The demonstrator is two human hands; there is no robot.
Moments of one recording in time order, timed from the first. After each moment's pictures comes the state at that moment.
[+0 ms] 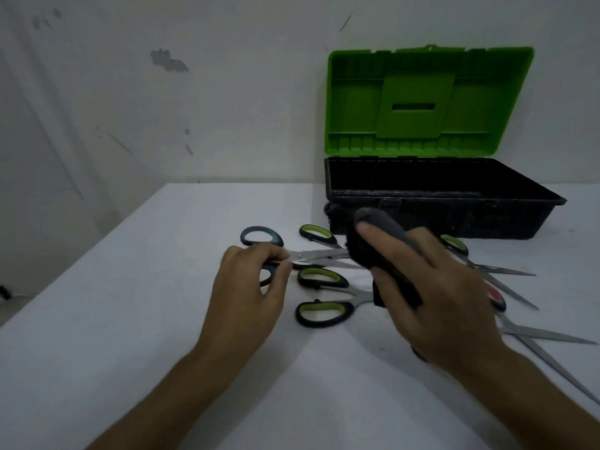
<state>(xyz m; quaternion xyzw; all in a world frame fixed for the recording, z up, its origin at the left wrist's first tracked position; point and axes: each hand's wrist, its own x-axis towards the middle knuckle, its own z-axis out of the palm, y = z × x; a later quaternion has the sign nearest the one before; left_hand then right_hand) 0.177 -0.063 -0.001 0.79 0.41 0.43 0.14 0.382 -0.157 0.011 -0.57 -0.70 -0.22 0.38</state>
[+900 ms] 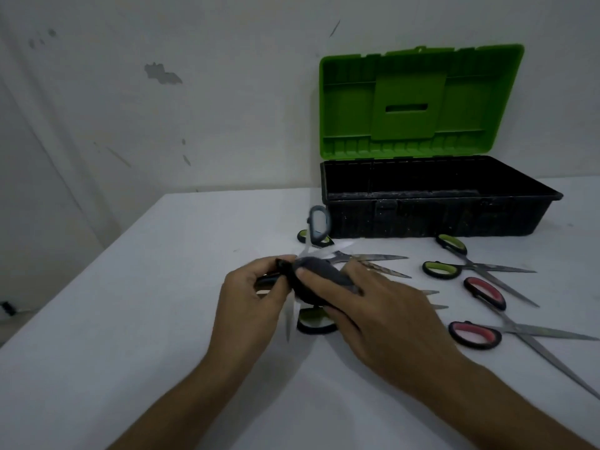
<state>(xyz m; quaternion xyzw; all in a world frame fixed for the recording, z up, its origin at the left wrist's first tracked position) 0.188 -0.064 -0.002 0.68 0.41 0.47 0.38 0.354 -0.142 -0.011 -0.59 -0.75 -0.19 0.24</state>
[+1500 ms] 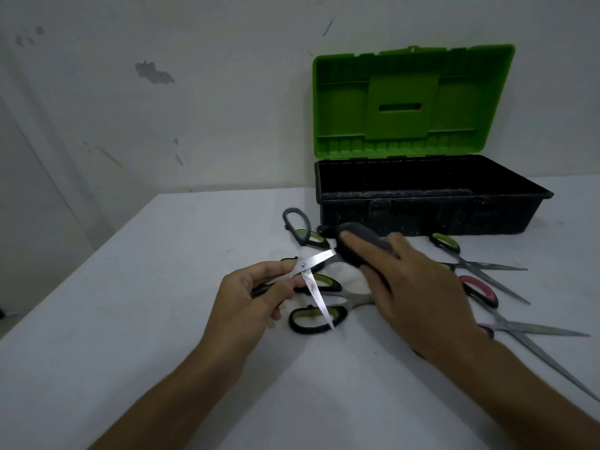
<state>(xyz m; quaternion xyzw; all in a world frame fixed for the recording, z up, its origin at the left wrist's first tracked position) 0.186 -0.068 0.004 0.62 0.39 0.42 0.53 0.390 -0.137 -0.004 -0.68 -0.66 -0.18 0.27</state>
